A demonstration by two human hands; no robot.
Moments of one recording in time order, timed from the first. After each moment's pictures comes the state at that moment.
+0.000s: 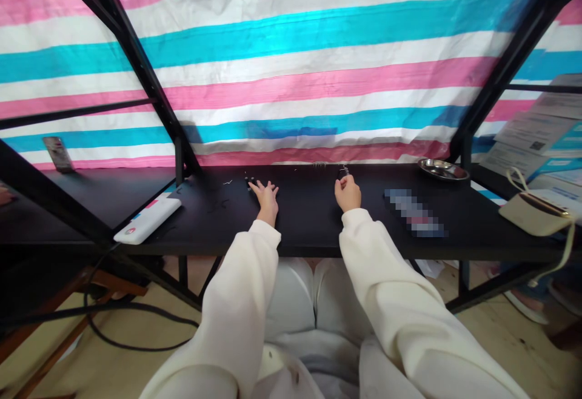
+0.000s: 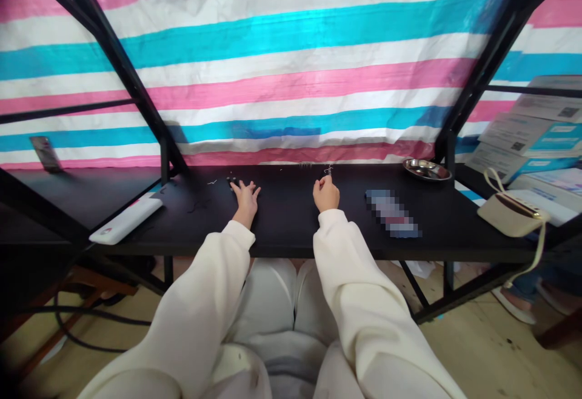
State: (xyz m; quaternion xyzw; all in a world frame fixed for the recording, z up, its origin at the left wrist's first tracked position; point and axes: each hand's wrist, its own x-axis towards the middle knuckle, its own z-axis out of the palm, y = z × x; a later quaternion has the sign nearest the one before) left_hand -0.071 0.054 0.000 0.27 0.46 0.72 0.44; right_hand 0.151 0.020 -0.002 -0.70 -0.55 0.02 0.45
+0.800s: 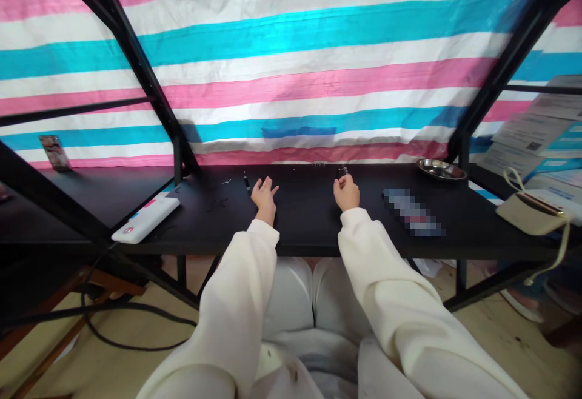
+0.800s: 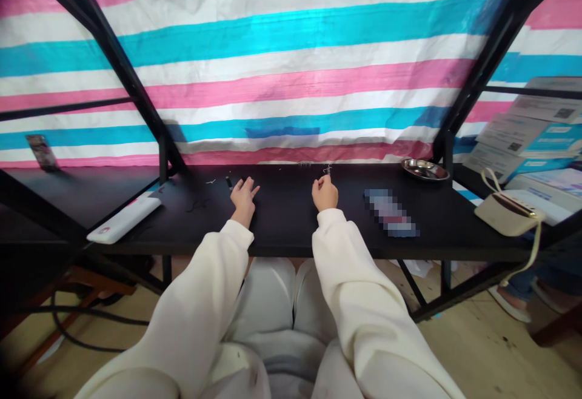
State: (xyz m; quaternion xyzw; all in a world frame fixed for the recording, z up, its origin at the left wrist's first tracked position) left_hand -0.073 0.061 -0.007 0.20 0.40 0.78 0.43; right_hand 0.153 0.023 -0.006 -0.68 -0.55 0.02 0.48
